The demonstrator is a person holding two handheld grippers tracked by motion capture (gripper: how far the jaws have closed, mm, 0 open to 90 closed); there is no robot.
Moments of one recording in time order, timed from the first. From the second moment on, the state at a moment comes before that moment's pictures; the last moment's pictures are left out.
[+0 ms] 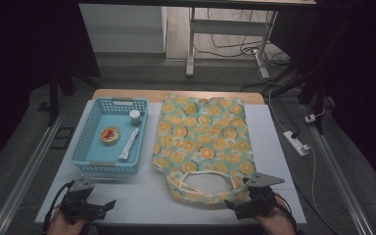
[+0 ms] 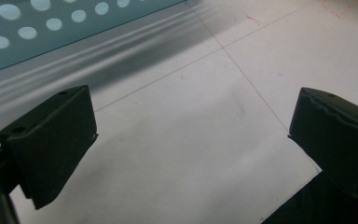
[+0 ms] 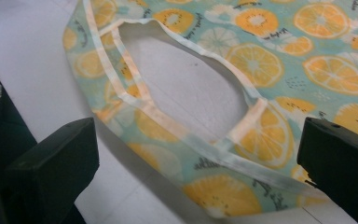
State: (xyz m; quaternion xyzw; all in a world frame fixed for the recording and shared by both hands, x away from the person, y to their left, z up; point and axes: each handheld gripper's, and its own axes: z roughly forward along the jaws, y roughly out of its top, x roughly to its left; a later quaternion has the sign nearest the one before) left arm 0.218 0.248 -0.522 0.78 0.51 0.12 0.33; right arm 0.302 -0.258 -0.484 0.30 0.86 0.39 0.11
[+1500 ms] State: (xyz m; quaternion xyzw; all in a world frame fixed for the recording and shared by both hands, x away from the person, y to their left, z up) left arm 0.222 0.250 -0.522 0.78 0.52 0.11 0.34; right arm 0.309 -0.173 -0.511 0.20 0.92 0.33 0.04
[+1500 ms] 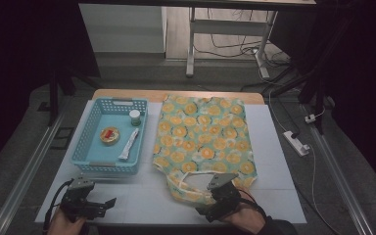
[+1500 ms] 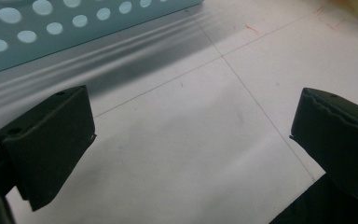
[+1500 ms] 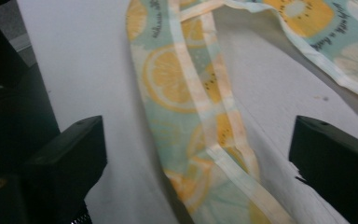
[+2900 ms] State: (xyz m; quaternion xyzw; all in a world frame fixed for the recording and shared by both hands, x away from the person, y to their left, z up) left arm 0.223 0.251 -0.523 0.78 0.52 0.10 0.34; right arm 0.358 -0.179 -0.471 0.20 0.91 0.36 0.01
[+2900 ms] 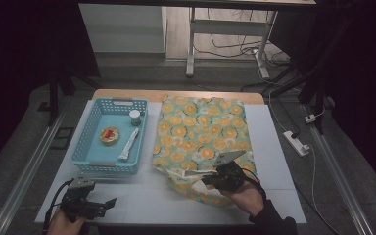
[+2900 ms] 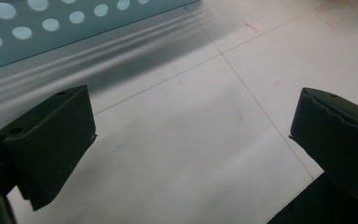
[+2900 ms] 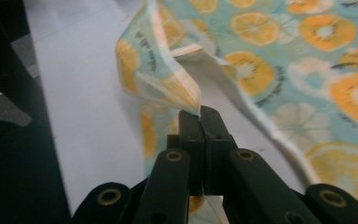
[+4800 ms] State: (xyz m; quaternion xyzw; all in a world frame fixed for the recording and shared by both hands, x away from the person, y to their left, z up) left arm 0.224 0.255 -0.523 0.77 0.53 0.09 0.35; right arm 0.546 -0.147 -0.474 0.28 0.88 0.37 0.09
